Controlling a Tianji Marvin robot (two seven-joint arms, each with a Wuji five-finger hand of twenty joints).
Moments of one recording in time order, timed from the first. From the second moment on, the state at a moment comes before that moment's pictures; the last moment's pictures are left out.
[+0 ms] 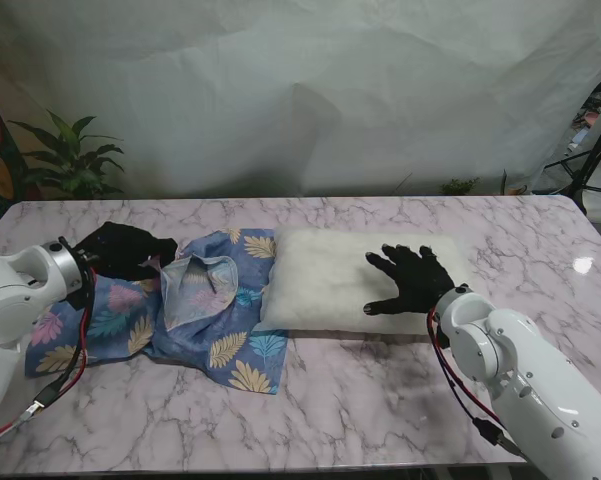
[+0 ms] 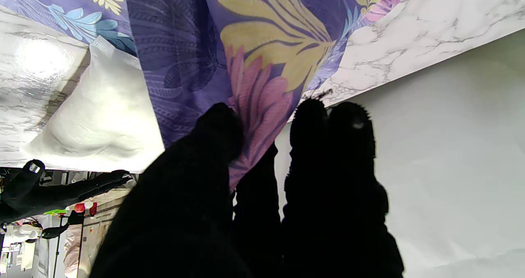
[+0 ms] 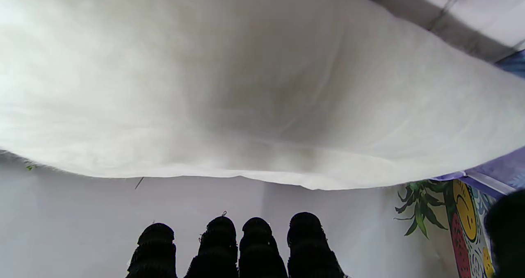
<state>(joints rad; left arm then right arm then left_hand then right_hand) 1.37 -0.97 -1.54 -1.58 0.98 -0.66 -0.40 -1.39 -1.03 1.18 -1.51 -1.00 -0.03 0.23 1.09 -0.46 0.43 -0.07 0.43 0.01 1.25 1.12 0.95 0.01 0.49 0.69 0.91 0.14 0.54 0.56 0.72 0.09 1.10 0.27 -0.11 -0.35 0.67 -0.17 0.17 0.01 -0.07 -0.03 0.16 0.06 -0.03 0.00 0.10 -0.02 0.02 0.05 -0.02 0.17 0.08 0.17</state>
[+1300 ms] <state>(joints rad) 1.36 -0.99 -1.46 -1.54 0.94 -0.61 -0.28 -0.97 -1.13 0.70 -0.75 -0.82 -0.08 -0.49 1.09 -0.46 0.43 -0.07 0.43 0.00 1.25 1.12 0.97 0.01 0.47 0.70 0.91 0.14 0.54 0.55 0.72 0.09 1.10 0.28 0.60 -0.90 1.00 -0.30 0.51 -0.29 0.95 0.46 0.74 -0.13 0.83 0.38 1.04 -0.02 0.19 0.40 0.90 0.37 0.71 0.26</state>
